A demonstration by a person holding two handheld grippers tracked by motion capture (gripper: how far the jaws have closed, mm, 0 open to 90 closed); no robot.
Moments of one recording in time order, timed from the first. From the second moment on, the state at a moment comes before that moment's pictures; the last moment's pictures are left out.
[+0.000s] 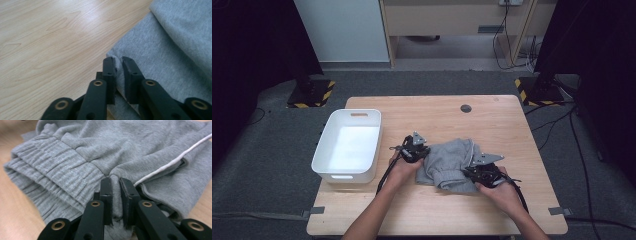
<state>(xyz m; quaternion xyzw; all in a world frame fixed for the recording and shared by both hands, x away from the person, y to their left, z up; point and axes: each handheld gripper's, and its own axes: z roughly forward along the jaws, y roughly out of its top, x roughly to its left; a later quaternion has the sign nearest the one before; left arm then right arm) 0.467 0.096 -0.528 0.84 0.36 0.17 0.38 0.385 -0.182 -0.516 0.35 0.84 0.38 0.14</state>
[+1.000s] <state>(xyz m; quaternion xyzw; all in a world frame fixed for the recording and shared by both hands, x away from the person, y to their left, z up) 0.493 0.102 -0.526 0.81 0.40 0.22 0.37 0.382 -0.182 -0.483 0.35 0.83 0.39 0.16</state>
